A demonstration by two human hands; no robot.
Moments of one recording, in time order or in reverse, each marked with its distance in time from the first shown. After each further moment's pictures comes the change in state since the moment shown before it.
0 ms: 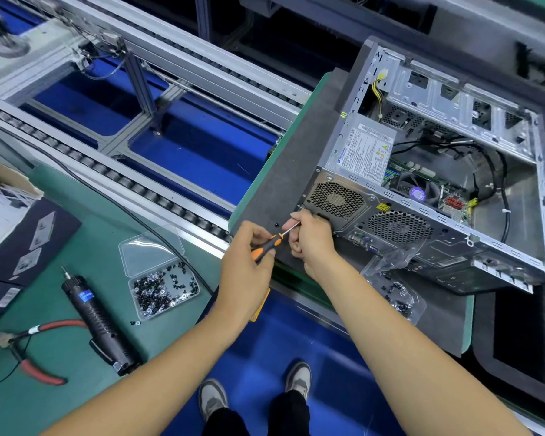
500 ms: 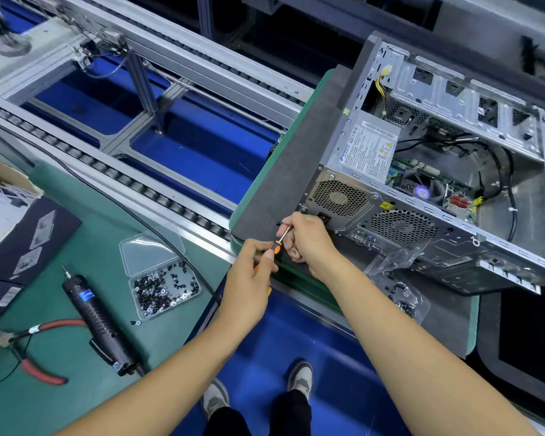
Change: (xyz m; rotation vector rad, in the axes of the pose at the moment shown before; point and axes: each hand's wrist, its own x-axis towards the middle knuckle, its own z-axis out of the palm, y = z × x) left_hand -0.017 -0.011 0.003 -0.127 -0.119 -0.189; right_hand -0.006 -0.003 -0.006 -0.255 -0.195 -0.020
